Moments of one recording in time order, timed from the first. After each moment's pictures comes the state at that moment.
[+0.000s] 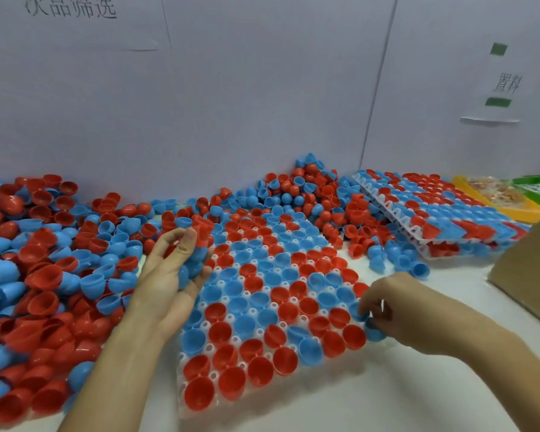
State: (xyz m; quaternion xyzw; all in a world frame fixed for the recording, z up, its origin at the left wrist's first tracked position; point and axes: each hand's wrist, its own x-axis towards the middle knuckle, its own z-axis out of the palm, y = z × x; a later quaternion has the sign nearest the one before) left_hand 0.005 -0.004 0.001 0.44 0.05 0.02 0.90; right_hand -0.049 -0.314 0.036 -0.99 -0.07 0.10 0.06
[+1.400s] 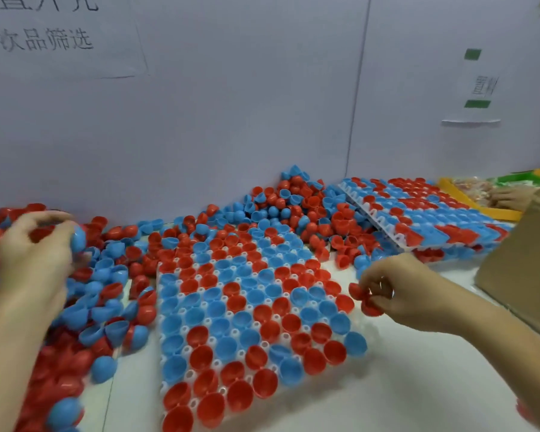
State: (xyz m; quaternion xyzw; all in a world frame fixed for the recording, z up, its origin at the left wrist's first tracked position) left_hand 0.053 0.091 0.049 0.68 0.13 0.30 0.66; right_hand -0.031 -0.347 0.058 -0.99 -0.08 0.02 0.13
